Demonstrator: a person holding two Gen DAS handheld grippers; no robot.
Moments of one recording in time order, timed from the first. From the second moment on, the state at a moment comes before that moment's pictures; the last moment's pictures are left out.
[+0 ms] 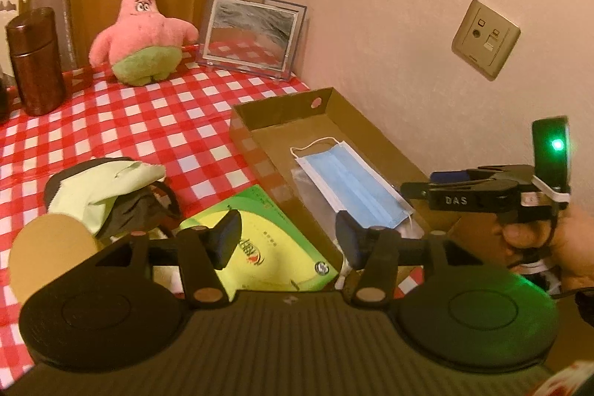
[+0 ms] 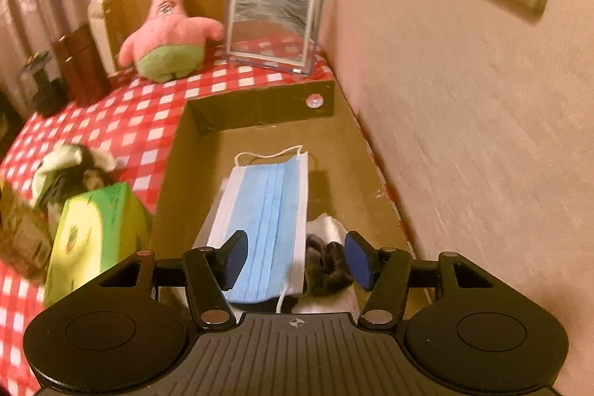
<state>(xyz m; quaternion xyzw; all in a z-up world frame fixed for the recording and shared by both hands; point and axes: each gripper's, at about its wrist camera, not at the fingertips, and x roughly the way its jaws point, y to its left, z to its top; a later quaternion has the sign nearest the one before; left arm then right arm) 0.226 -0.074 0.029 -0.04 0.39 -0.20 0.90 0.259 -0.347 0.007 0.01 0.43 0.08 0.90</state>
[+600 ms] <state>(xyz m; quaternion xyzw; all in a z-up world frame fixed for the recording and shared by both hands) 0.145 -0.033 0.064 -0.03 0.34 -0.09 0.94 0.184 -0.295 0.061 -0.03 0.39 0.15 0.91</state>
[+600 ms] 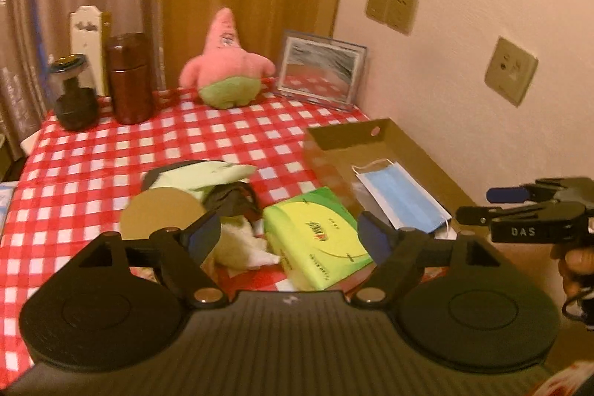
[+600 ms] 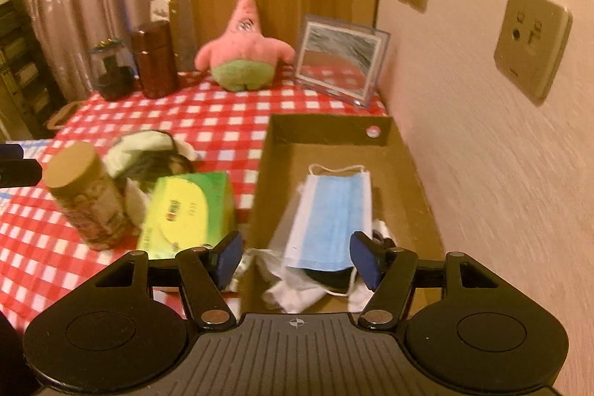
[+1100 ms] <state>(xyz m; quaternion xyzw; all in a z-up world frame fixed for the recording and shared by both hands) 0.096 0.057 0.096 -0.05 0.31 -0.01 0.95 0.165 -0.244 0.109 -0.04 0.36 0.21 0.91</state>
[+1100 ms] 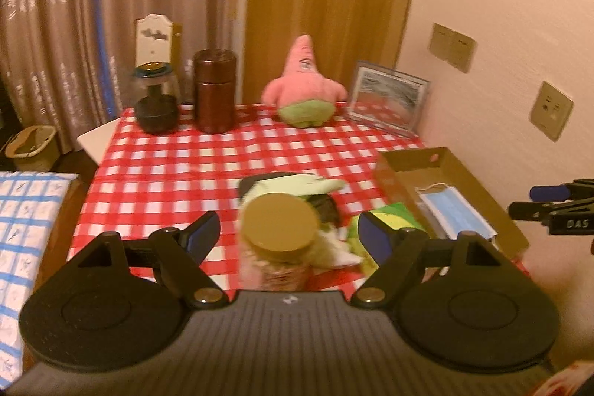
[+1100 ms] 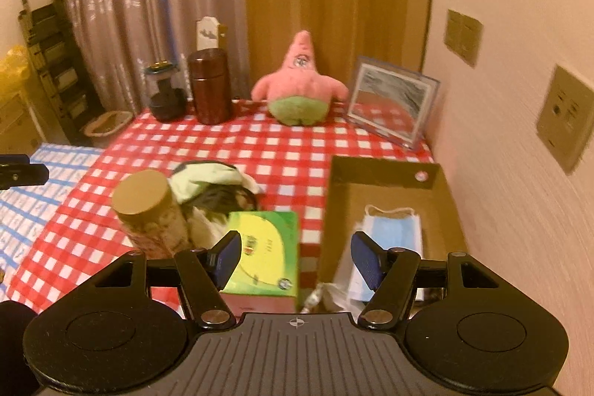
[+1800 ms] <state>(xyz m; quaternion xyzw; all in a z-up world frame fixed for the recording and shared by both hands) 0.150 0.150 0.079 -0.02 0.34 -0.05 0.94 0.236 -0.160 0.092 -0.20 0.32 0.35 0.85</state>
